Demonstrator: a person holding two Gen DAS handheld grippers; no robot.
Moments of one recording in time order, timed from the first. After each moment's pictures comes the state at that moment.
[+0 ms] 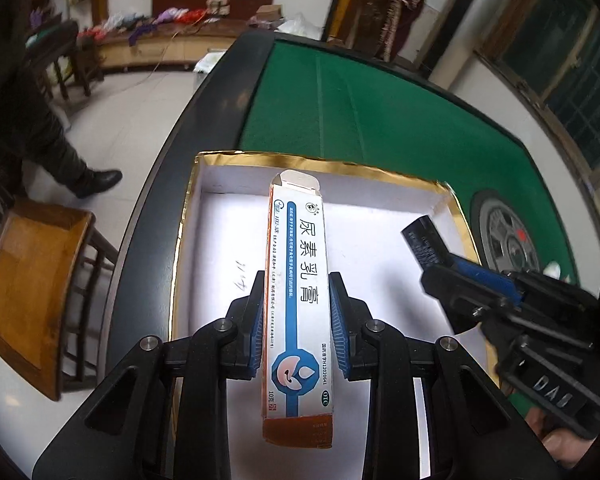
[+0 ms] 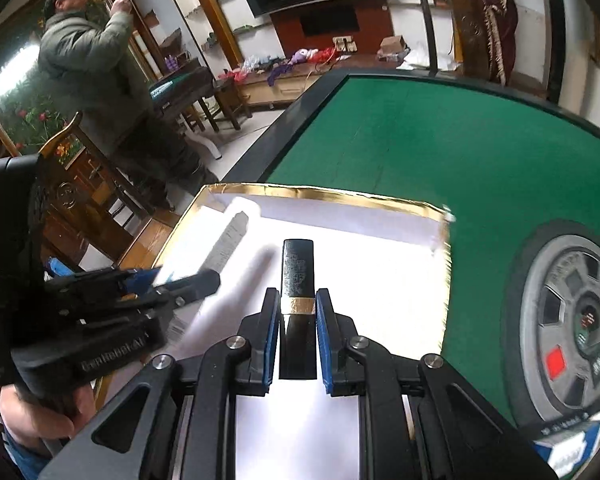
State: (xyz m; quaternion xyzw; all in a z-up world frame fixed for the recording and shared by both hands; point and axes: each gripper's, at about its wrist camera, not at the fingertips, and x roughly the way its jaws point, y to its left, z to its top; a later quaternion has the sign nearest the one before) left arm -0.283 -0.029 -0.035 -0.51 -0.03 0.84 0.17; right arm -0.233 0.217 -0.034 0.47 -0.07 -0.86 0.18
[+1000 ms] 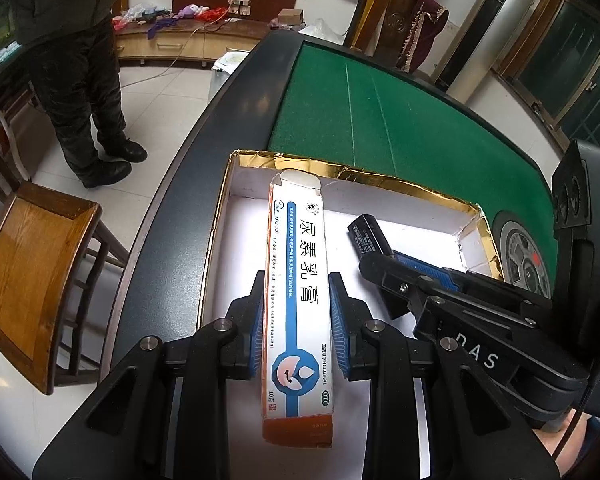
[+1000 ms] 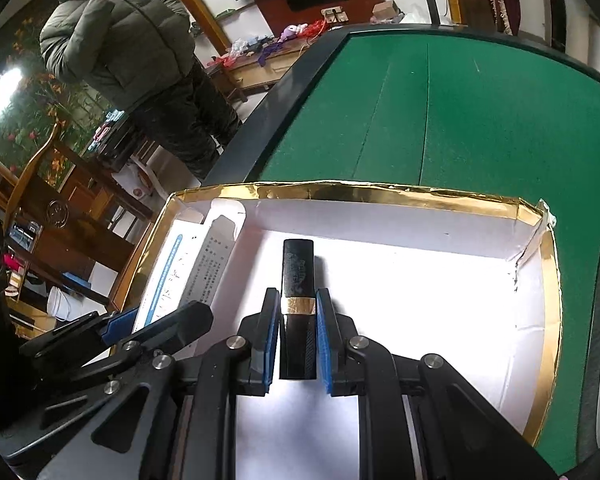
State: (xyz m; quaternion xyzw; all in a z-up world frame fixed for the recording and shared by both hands) left arm -0.295 -0.043 -0.048 -0.50 -0.05 0.85 0.15; right arm -0.286 0.196 -0.076 0.50 -0.12 -0.84 0.17
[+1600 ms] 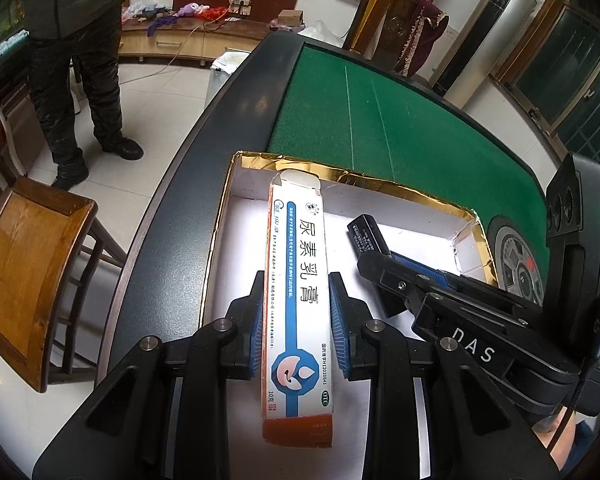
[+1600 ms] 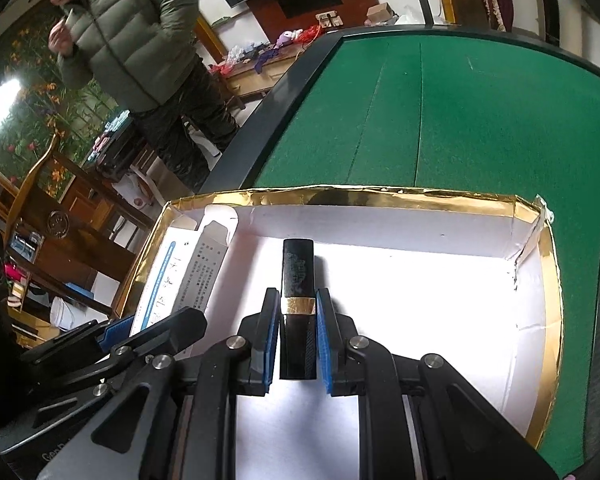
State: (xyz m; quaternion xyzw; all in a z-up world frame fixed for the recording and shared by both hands) left arm -0.297 -0.049 -0.046 -0.50 -0.07 0.85 0.16; right arm -0.288 0.200 -0.083 0.50 -0.14 -0.84 0.17
